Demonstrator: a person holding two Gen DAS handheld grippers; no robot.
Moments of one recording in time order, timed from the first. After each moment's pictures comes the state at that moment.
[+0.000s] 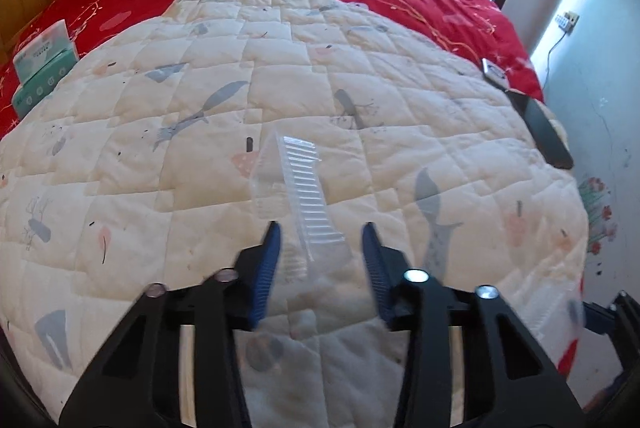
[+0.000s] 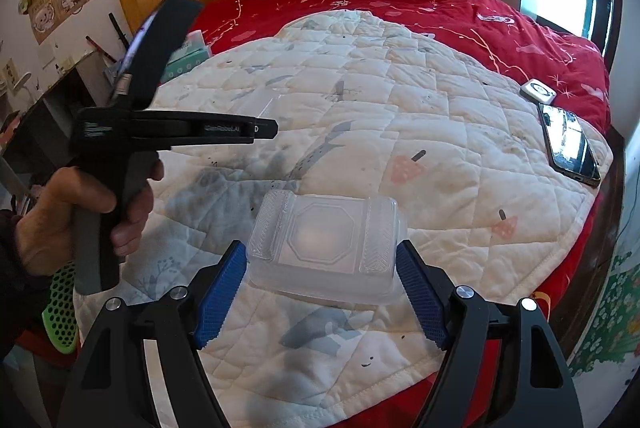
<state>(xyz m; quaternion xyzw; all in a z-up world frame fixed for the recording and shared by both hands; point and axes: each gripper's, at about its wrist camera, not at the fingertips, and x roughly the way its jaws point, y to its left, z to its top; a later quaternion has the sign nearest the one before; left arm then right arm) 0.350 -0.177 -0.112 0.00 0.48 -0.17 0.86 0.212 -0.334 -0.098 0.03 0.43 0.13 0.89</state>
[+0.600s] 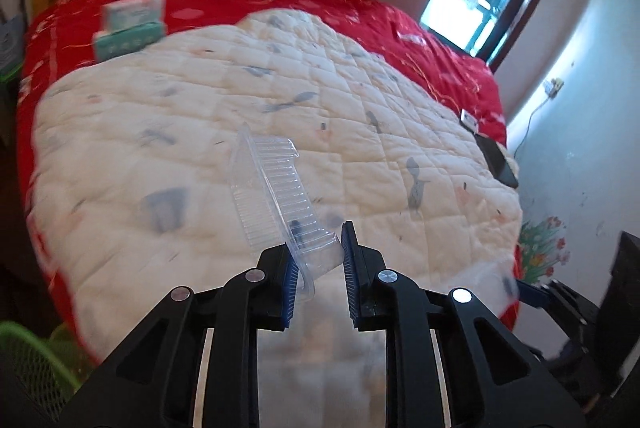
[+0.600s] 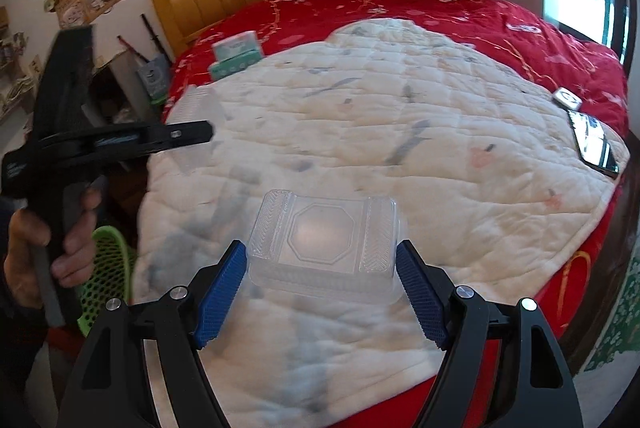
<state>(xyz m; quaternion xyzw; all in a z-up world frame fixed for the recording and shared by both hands) 0.217 -0.042 -0.048 -0.11 0.42 -0.16 0.89 0.162 -0.271 -0.074 0.04 0.42 0.19 0.89</state>
